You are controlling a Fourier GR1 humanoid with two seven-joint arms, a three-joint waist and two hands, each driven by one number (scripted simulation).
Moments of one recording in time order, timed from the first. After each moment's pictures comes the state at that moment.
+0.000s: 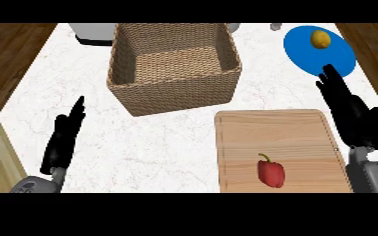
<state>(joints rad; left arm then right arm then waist) -0.09 0.50 -0.35 -1.31 0.25 0.43 0.12 -0.15 -0.39 -0.01 -1.45 -0.24 -0.05 0.09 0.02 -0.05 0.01</state>
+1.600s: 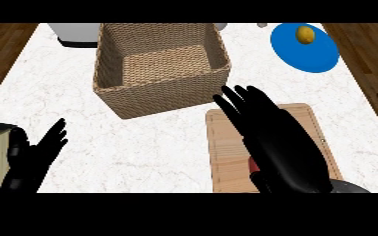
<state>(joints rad) 0.10 0.69 -0.33 -1.50 0.51 0.32 0.23 -0.45 -0.48 0.65 -2.04 0.73 0.36 0.68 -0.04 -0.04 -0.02</state>
